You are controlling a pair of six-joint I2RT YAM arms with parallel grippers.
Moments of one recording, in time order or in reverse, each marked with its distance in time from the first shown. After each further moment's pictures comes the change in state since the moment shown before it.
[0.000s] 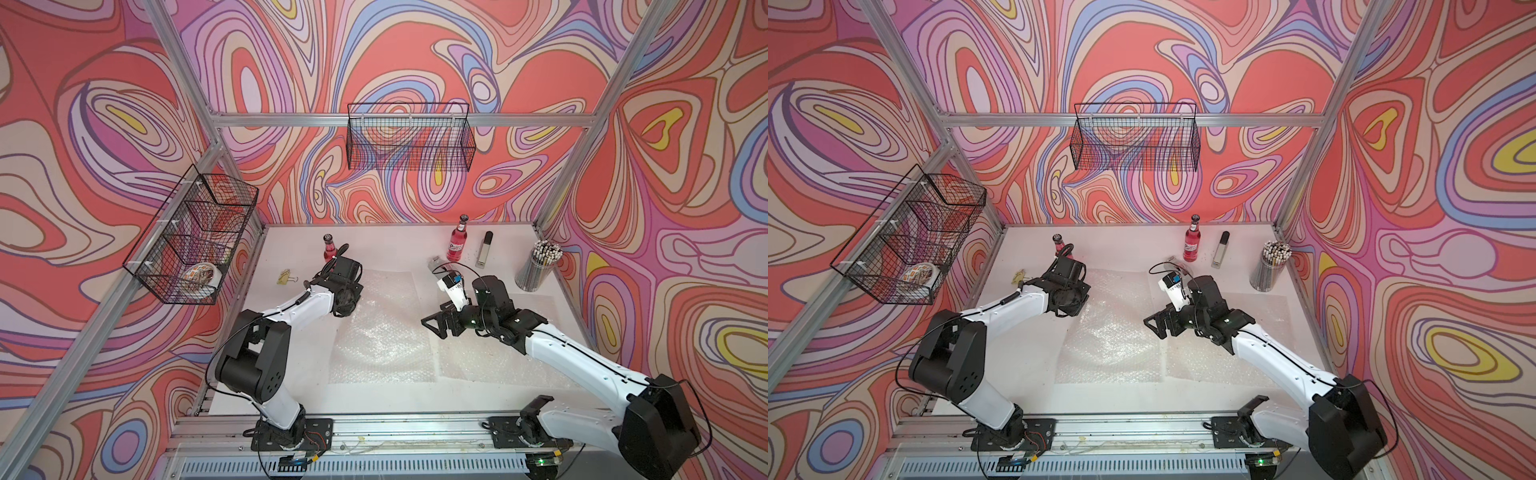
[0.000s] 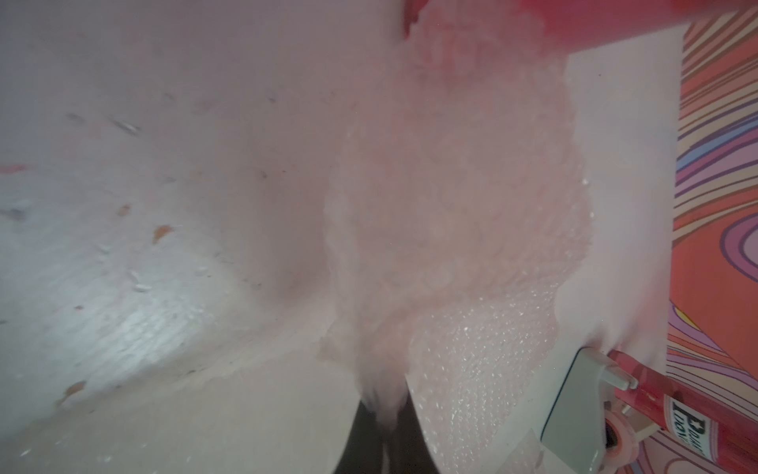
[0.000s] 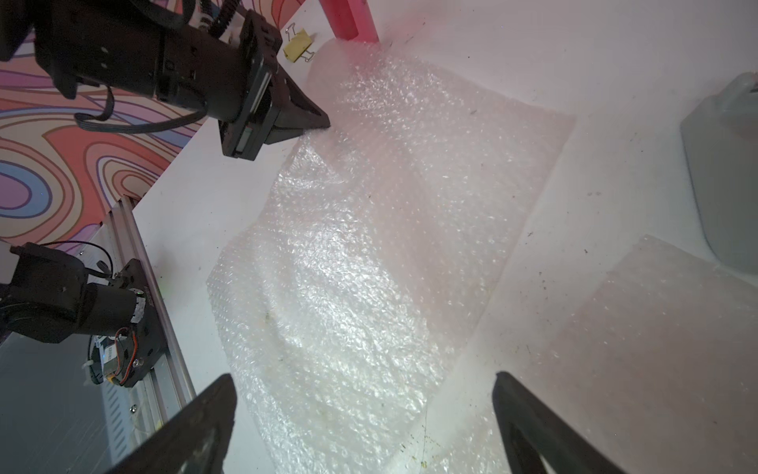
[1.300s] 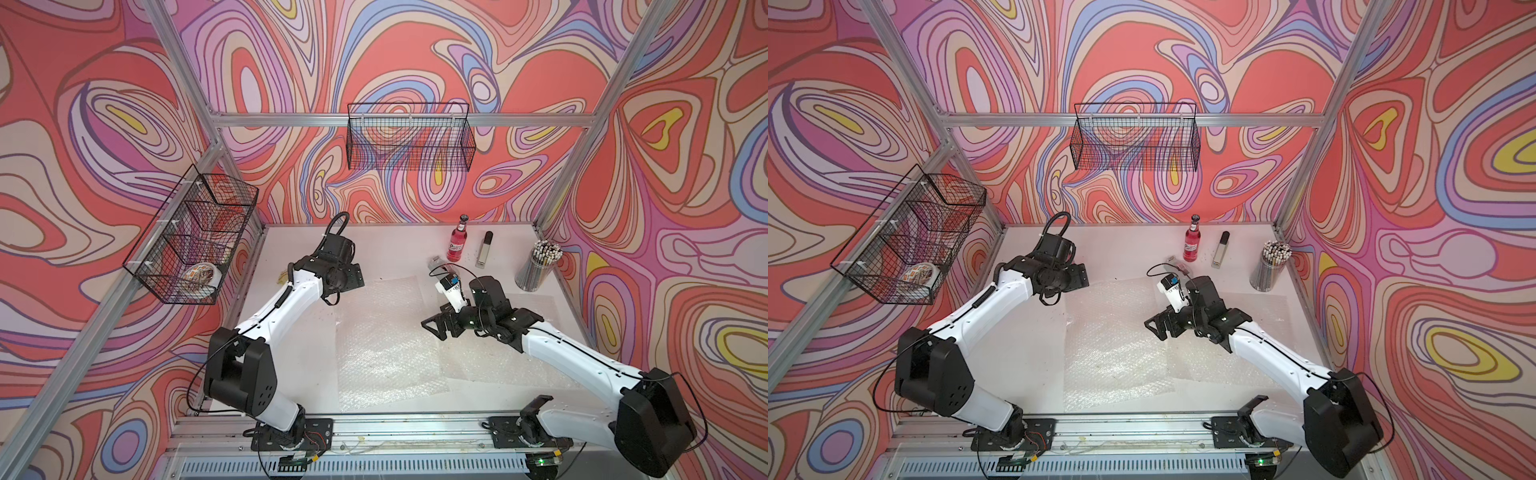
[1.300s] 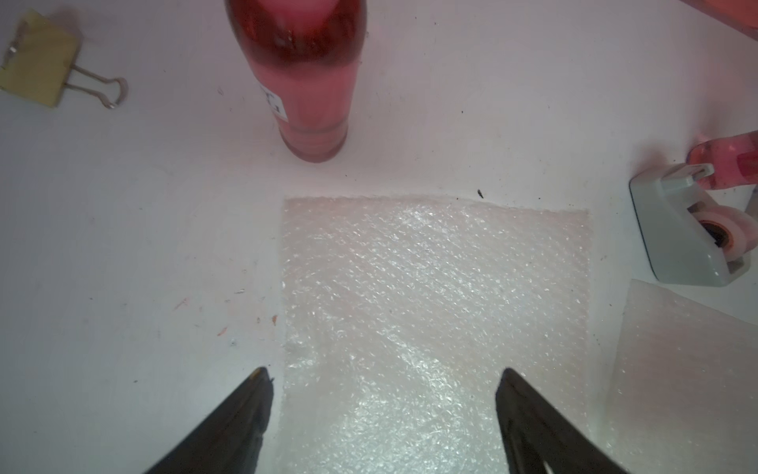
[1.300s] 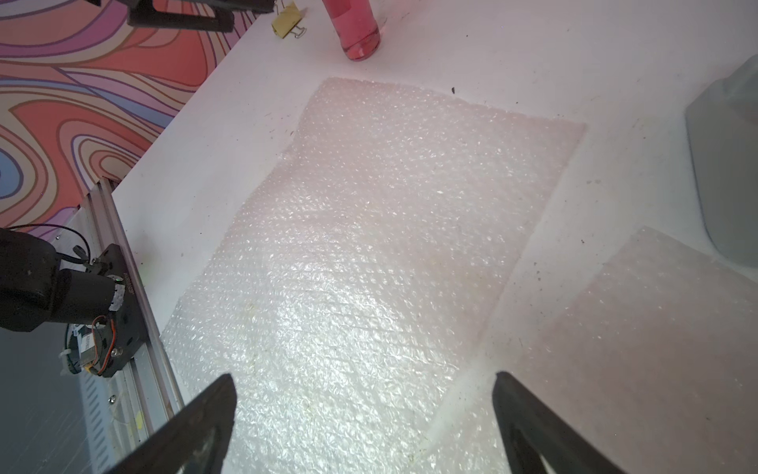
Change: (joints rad) left arm 0.051 -0.136 0.251 -0.386 -0.047 0.856; right arm 0.000 0.033 0.000 -0.012 0.007 -0.047
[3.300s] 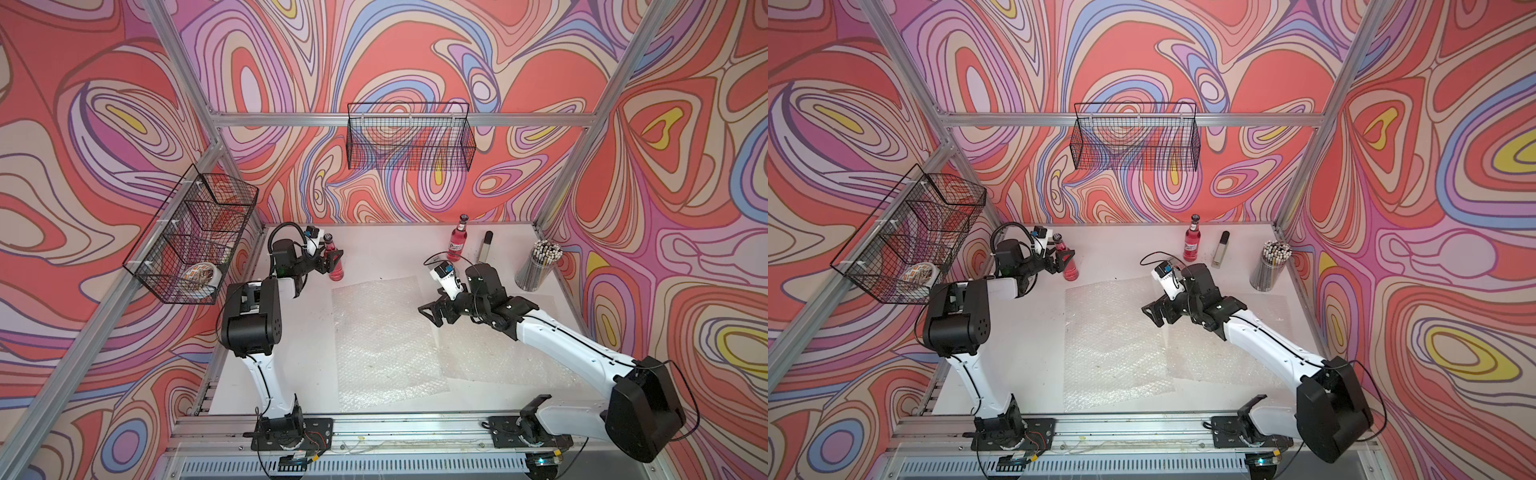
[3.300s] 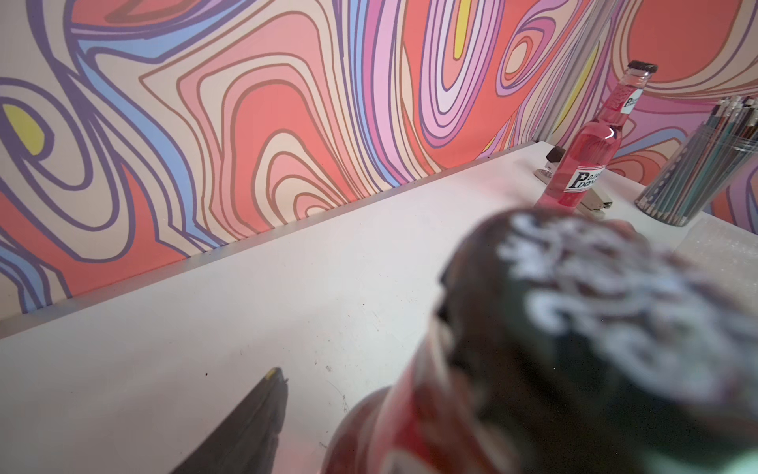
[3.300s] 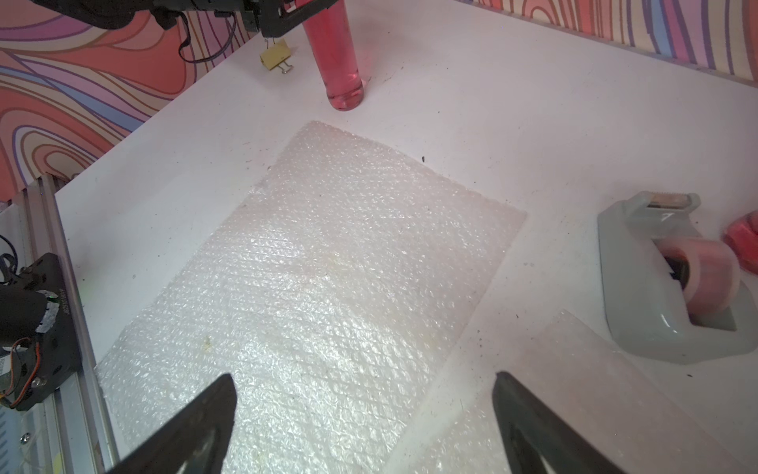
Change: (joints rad) left arm 0.440 0.436 -0.206 1.350 0.920 0.646; right arm 0.000 0.077 0.122 0.011 0.077 -0.126
